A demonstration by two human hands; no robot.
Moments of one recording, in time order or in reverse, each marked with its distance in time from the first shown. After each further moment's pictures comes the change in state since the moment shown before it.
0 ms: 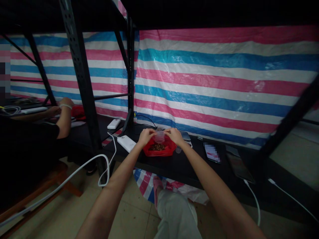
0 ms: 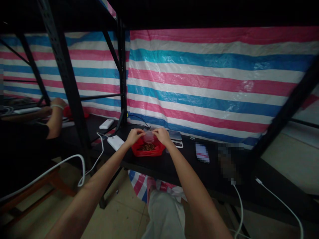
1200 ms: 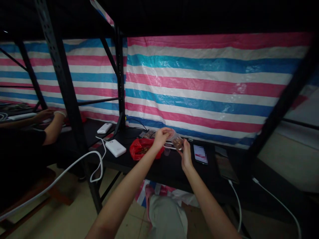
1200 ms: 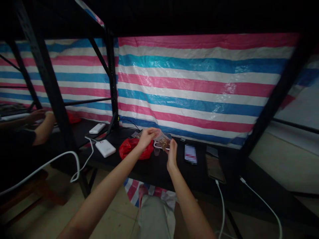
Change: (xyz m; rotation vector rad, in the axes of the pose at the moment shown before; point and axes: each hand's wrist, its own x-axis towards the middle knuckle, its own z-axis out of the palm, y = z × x) left_hand 0.019 0.148 0.078 -0.780 0.102 -0.029; right_hand -0.106 0.040 -0.031 1.113 0.644 0.605
